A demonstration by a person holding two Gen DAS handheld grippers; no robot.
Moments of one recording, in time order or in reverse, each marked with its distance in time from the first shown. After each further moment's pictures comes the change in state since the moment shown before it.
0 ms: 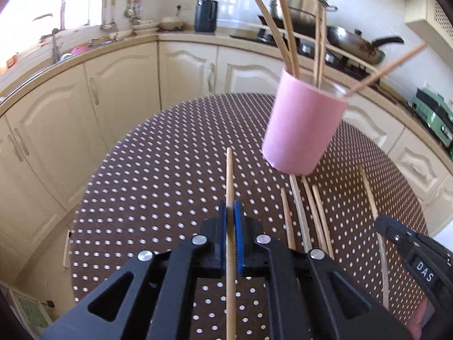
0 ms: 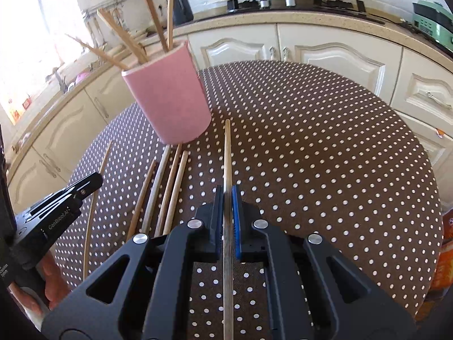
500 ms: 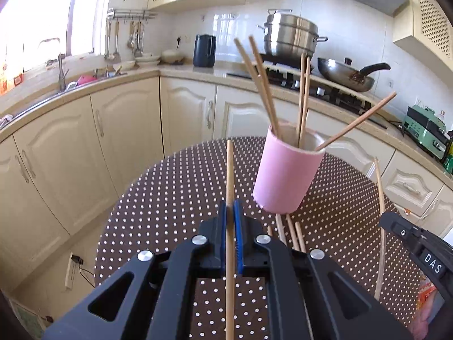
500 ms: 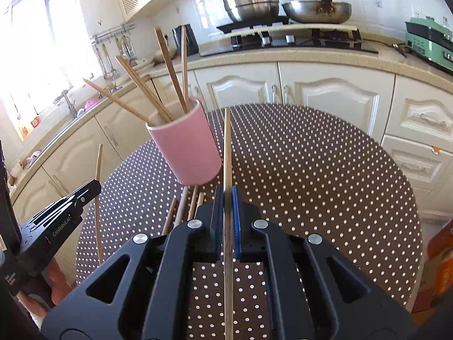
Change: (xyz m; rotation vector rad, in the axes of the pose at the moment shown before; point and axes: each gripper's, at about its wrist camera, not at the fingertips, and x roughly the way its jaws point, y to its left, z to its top) left arm -0.048 -0.009 0.021 0.025 -0.162 0.001; right arm -0.048 0.007 0.027 -0.001 -0.149 0.020
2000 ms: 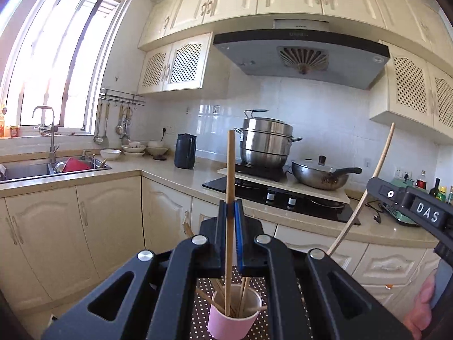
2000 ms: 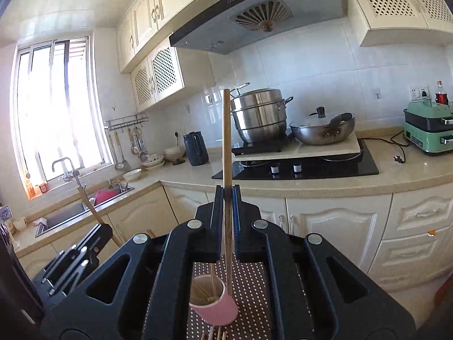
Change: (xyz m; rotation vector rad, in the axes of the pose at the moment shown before) left arm -0.062 -0.060 0.146 -0.020 -0.441 -0.084; right arm -0.082 0.031 0.171 -0.008 -0.457 0.029
